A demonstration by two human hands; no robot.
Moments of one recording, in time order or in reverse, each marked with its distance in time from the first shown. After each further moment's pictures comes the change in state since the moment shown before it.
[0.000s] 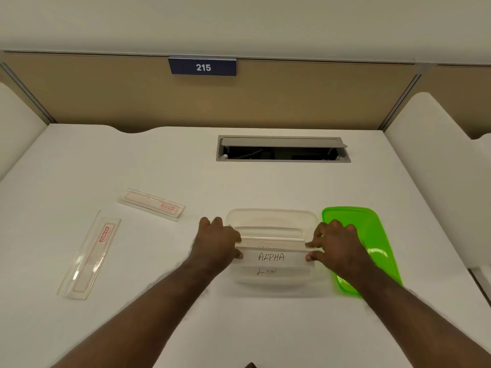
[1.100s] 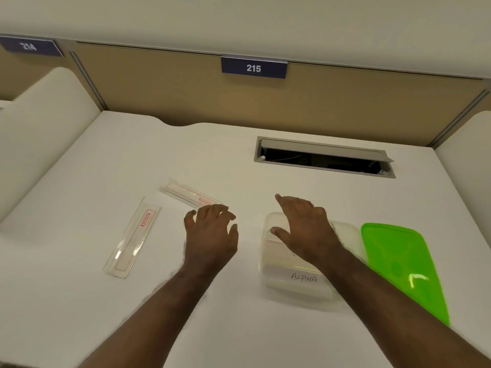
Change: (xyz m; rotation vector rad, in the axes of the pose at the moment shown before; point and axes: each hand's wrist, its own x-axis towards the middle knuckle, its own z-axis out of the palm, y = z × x) left_hand -0.045 -0.063 -0.005 -0.155 0.534 -0.331; right_hand 0.054 -0.139 -0.050 0.134 0.189 -0.204
